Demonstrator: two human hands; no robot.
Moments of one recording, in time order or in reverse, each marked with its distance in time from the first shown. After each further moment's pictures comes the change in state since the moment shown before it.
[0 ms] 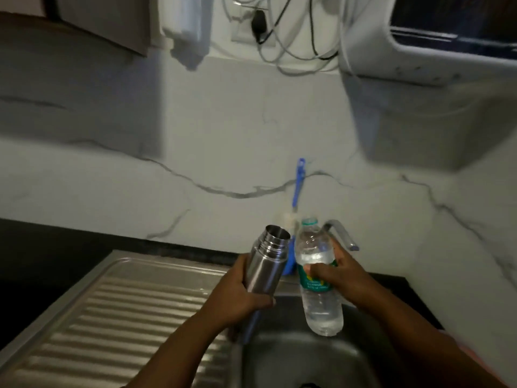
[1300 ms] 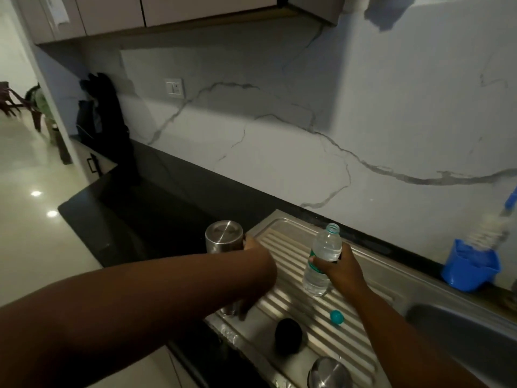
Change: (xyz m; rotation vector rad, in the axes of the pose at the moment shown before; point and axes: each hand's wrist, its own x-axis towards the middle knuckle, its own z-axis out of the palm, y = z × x) left_hand -0.085 -0.044 -0.181 1.740 -0.763 -0.586; right_hand 0.090 0.075 0.279 -0.026 -0.158 0.051
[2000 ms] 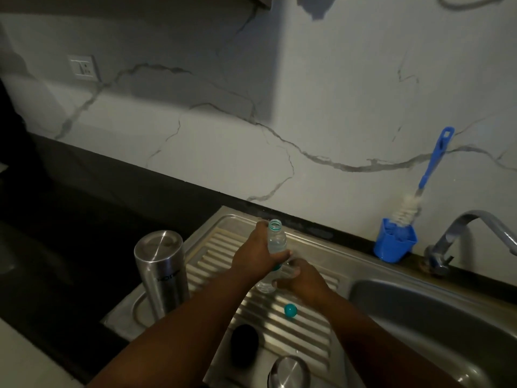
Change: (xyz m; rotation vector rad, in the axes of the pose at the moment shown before) left_hand 0.106 0.056 -0.022 -1.623 0.771 0.096; right_hand -0.015 0.013 -0.016 -0.345 -0.130 0.205
